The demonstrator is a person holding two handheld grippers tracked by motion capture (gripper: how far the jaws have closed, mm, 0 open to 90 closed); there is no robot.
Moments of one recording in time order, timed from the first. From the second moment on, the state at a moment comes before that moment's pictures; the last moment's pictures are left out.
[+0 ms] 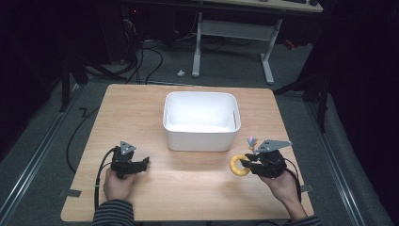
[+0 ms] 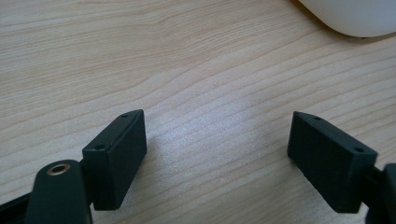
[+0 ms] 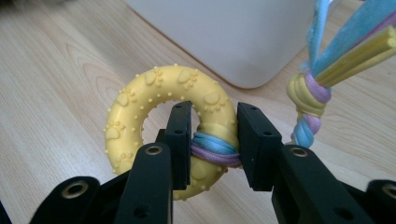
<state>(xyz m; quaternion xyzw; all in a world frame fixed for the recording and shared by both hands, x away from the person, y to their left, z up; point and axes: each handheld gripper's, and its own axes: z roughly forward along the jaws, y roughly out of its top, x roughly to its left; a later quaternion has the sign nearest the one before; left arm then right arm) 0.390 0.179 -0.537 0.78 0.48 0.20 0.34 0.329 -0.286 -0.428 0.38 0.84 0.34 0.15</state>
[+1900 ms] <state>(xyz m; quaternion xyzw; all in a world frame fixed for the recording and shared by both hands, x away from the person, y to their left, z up) 0.391 0.179 -0.537 0.77 0.49 0.21 0.34 0.404 -0.265 -0.323 0.38 0.83 0.36 0.19</state>
